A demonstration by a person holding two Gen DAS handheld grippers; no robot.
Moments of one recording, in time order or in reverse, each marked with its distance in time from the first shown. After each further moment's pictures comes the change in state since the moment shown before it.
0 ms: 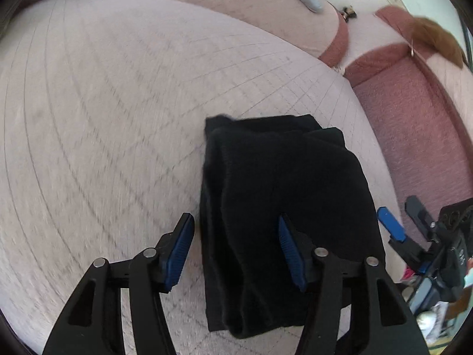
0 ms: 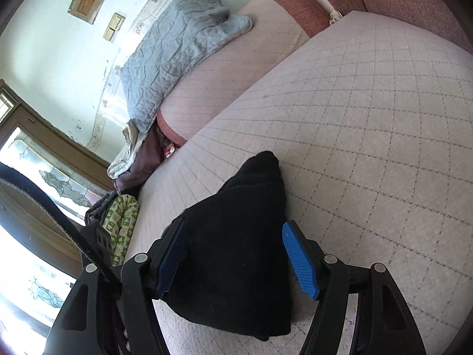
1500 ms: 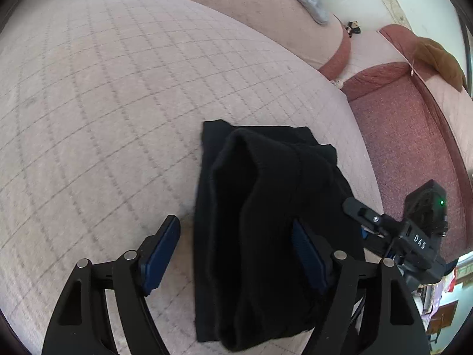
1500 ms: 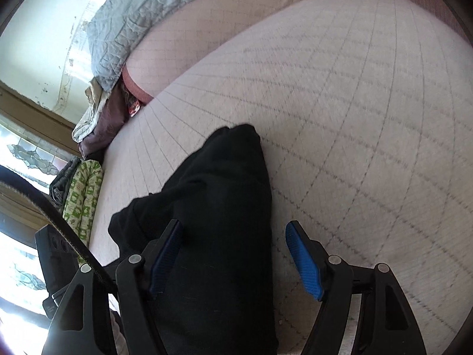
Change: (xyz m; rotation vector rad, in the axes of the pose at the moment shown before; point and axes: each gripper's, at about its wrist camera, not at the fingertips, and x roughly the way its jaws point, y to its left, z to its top) left arm 0.006 -0.004 0.000 -0.051 -0.010 -0.054; right arm 0.062 -0.018 0.015 -0.005 0.253 -0.121
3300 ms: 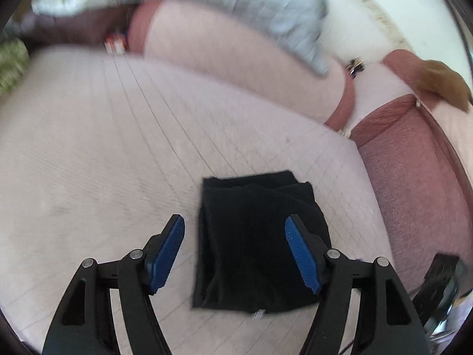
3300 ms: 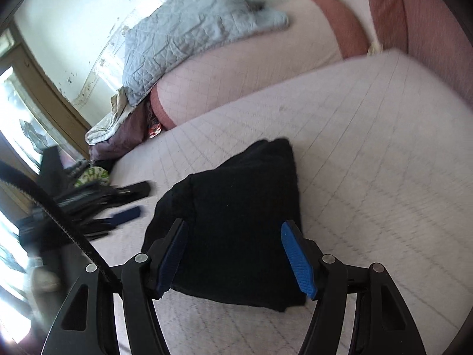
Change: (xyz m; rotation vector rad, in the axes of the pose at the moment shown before) left arm -0.057 -0.063 0.065 0.071 -0.271 0.186; right arm -0.037 0.053 0.007 -0.255 -0.269 -0.077
